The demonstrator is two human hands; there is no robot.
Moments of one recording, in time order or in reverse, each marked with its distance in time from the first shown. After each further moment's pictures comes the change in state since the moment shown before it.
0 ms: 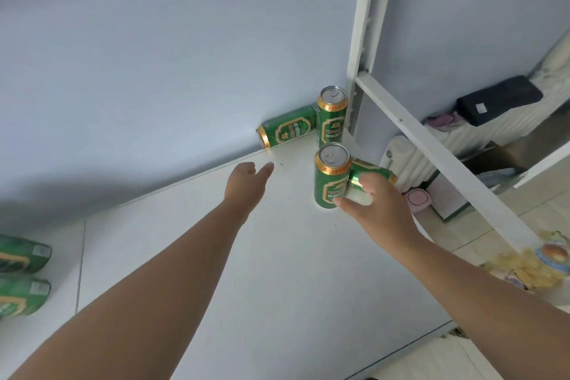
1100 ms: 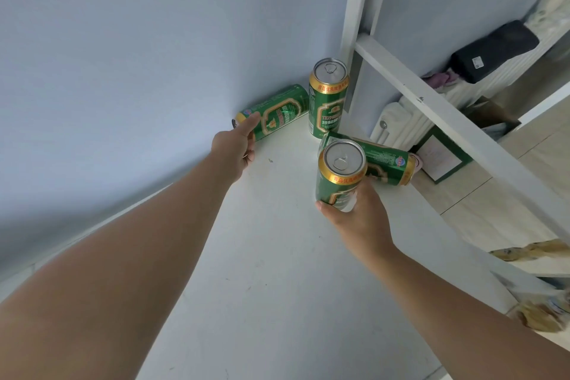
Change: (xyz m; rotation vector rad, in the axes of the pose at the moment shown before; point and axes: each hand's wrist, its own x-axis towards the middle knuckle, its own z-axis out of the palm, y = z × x) left_hand 0.126 0.035 0.023 -0.615 -0.151 -0.299; right_hand 0.030 0.027 0.086 0.124 0.185 0.055
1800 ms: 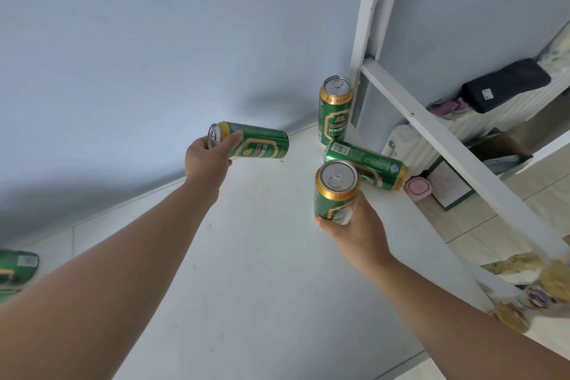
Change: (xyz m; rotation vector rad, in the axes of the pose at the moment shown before) left_hand -0.081 -0.010 -0.071 0.163 0.254 0.361; right_hand -0.028 -0.004 -0.021 -0.048 -0.163 -0.023
